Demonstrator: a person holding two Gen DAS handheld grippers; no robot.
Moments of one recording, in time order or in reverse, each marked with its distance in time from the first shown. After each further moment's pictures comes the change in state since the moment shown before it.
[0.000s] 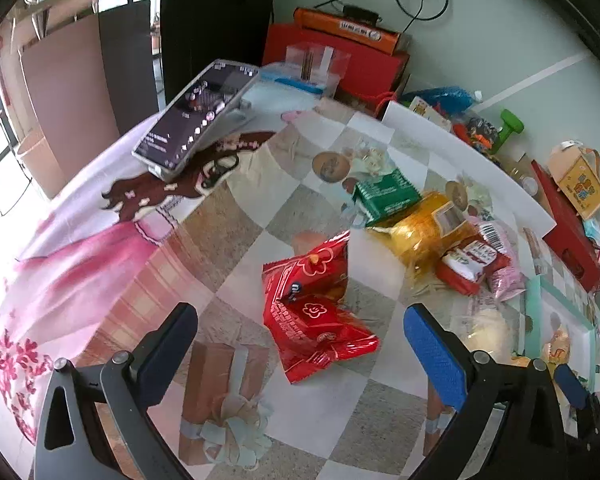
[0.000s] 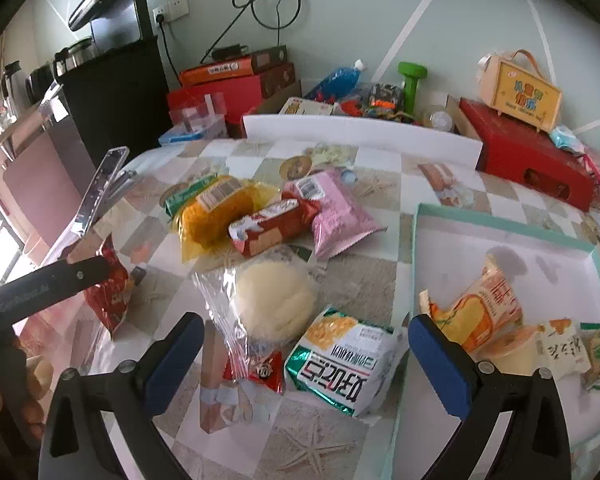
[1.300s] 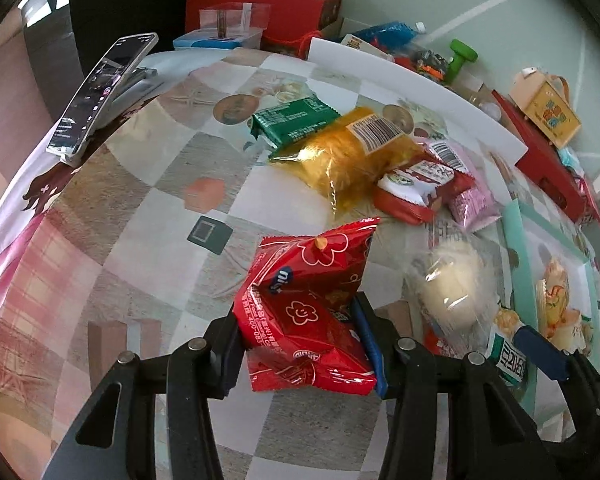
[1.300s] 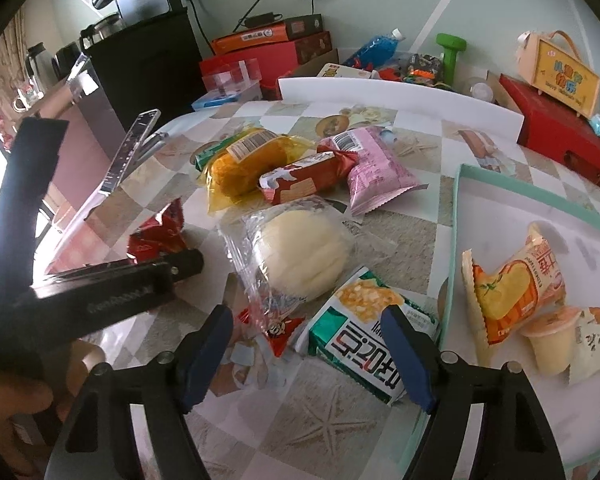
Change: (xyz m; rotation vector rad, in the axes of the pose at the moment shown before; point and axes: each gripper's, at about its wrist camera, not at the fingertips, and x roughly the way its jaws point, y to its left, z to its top) left arm 0.032 -0.056 -0.028 0.179 0.118 -0.089; right arm 0.010 -0.004 -0.017 -0.048 0.086 0.154
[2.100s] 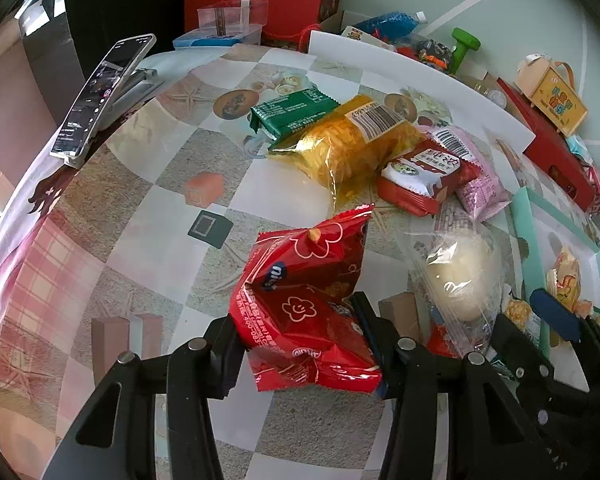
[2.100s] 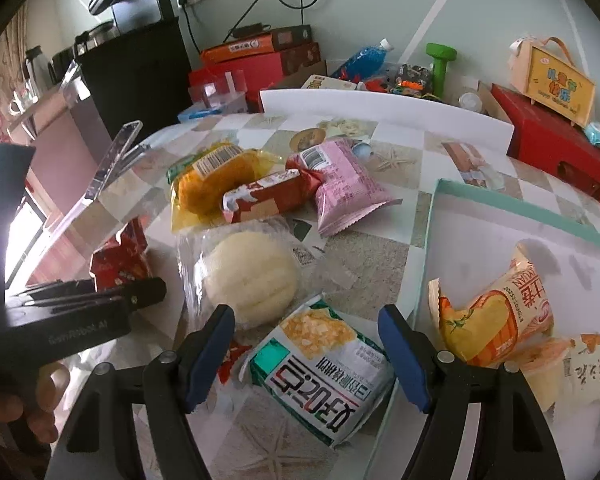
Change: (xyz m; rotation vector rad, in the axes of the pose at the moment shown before) left arm 0.003 -0.005 0.000 0.023 0.017 0.041; right arm 0.011 -0.021 0.006 -0.029 -0.040 -0.053
